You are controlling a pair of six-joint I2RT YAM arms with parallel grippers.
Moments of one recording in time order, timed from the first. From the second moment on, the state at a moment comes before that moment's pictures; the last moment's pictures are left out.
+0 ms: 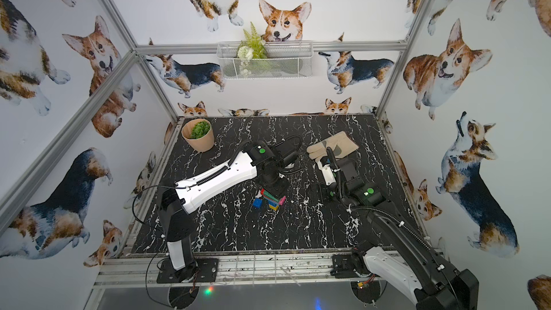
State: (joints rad) left arm -0.98 1.89 1.83 -1.37 -0.02 -0.29; right arm 0.52 0.90 0.82 -0.80 -0.18 0.27
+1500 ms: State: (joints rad) left arm -0.95 1.96 1.86 -1.37 -0.01 -0.28; right arm 0.52 0.86 0.79 -0.81 -0.21 0.27
